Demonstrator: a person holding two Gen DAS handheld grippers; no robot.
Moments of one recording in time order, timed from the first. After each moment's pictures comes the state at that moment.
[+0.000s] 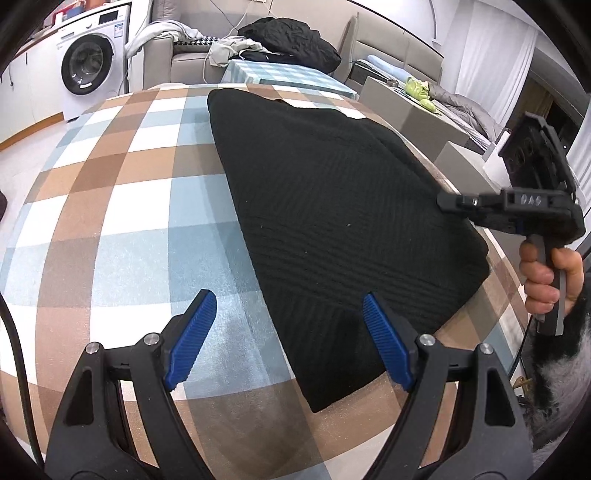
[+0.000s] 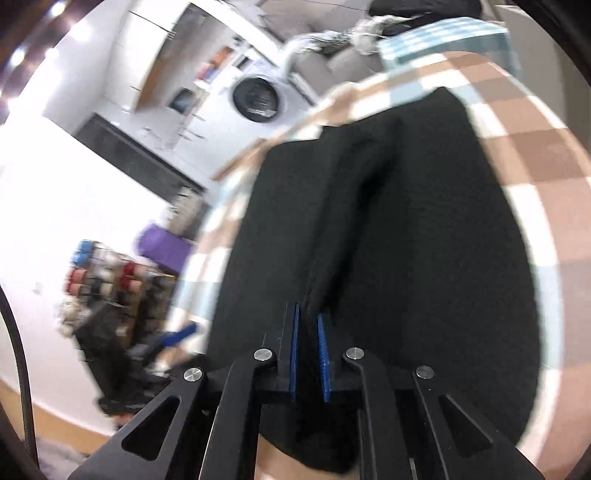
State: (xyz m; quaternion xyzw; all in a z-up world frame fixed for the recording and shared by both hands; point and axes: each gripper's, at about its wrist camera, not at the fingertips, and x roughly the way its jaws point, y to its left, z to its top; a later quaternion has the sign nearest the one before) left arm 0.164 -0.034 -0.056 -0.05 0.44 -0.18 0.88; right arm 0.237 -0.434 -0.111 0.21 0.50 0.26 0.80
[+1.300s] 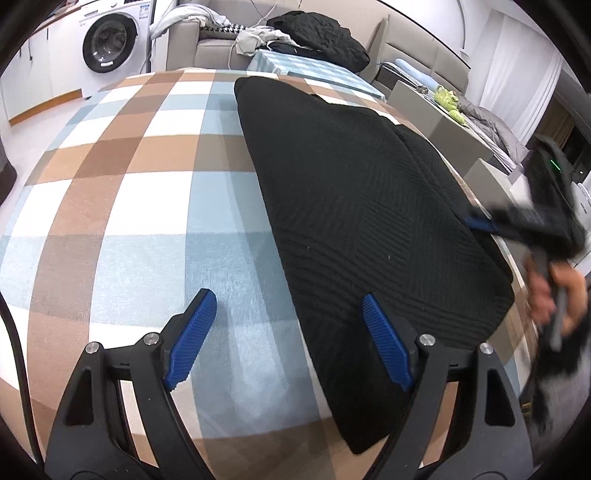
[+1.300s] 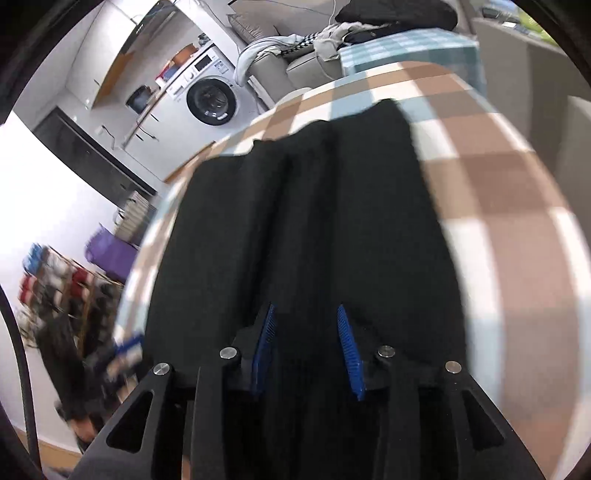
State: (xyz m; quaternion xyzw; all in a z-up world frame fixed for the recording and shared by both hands) left arm 0.200 -0.023 -0.073 -0.07 0.46 -0.13 0.88; right arm 0.226 -0.440 -0.111 0.16 0.50 0.18 0.83
